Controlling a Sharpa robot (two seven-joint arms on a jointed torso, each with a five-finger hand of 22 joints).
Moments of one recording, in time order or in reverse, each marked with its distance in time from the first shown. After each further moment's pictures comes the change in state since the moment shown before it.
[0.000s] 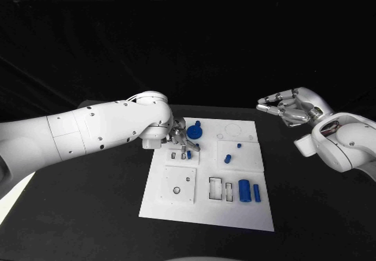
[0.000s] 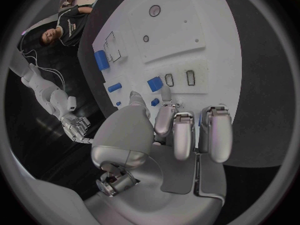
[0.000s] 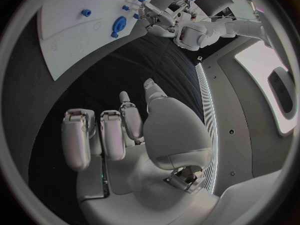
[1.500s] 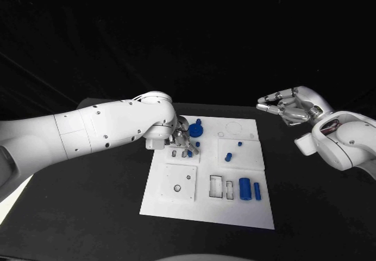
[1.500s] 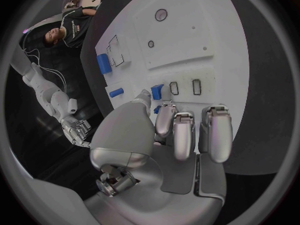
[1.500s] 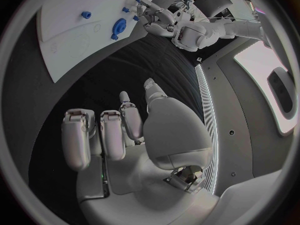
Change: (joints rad) left arm -0.006 0.025 -0.010 -0.018 0.039 0.023 -0.001; left_hand 0.097 -0.055 0.369 -0.024 0.000 0.000 0.000 0.004 0.033 0.004 -0.004 0.000 0.007 -0.001 -0.001 0.000 0.000 0.002 0.000 0.000 0.000 0.000; right arm -0.002 0.007 0.000 -0.009 -0.007 0.017 0.002; right_hand 0.000 0.000 -0.006 0.006 0.000 0.000 0.000 0.000 0.000 0.000 0.000 0.000 0.000 0.000 0.000 0.000 0.001 0.000 0.000 0.000 0.000 -0.001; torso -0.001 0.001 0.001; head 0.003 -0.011
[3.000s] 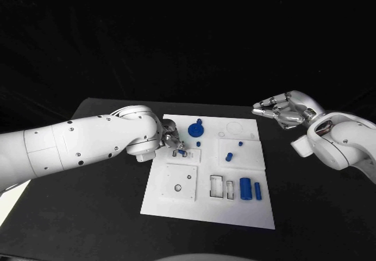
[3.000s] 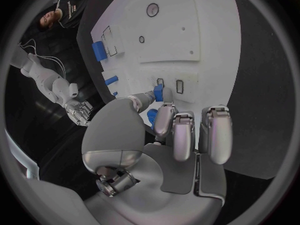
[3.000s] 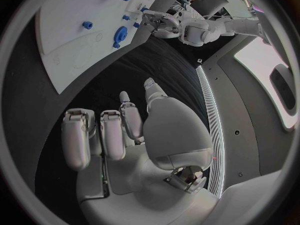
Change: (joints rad) left arm -0.055 -0.155 -0.002 0.171 -0.039 -0.299 -0.001; left_hand -0.095 -0.153 0.611 -0.082 0.005 -0.041 -0.009 0.097 0.119 0.011 -0.018 -0.016 0.001 0.003 -0.016 0.000 0.000 0.000 0.000 -0.014 0.006 0.001; right arm -0.007 0.022 -0.006 -0.034 0.010 0.060 -0.023; right_hand 0.004 -0.004 -0.006 -0.006 0.000 0.000 0.000 0.000 0.000 0.000 0.000 -0.009 0.001 0.000 0.000 -0.004 0.000 0.000 0.000 0.000 -0.008 0.000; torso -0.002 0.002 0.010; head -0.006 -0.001
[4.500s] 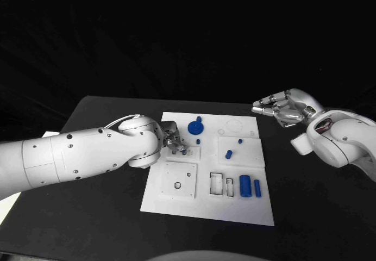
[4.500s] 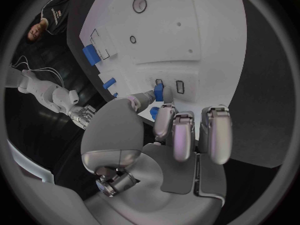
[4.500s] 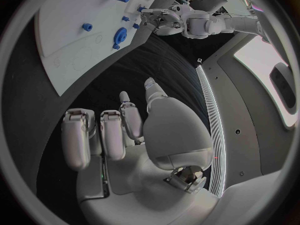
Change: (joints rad) left arm -0.058 -0.021 0.000 0.076 -0.176 -0.147 0.000; left_hand -0.016 -0.016 0.041 -0.035 -0.005 0.001 0.001 0.005 0.005 0.011 -0.003 0.014 0.010 0.000 0.000 0.000 0.000 0.000 0.000 0.000 0.000 0.000; right arm -0.003 -0.002 0.000 -0.001 0.007 0.008 0.000; right_hand 0.000 0.000 -0.006 0.006 0.000 0.000 0.000 0.000 0.000 0.000 0.000 0.000 0.000 0.000 0.000 0.000 0.000 0.000 0.000 0.000 0.000 -0.001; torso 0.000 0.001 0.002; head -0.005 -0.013
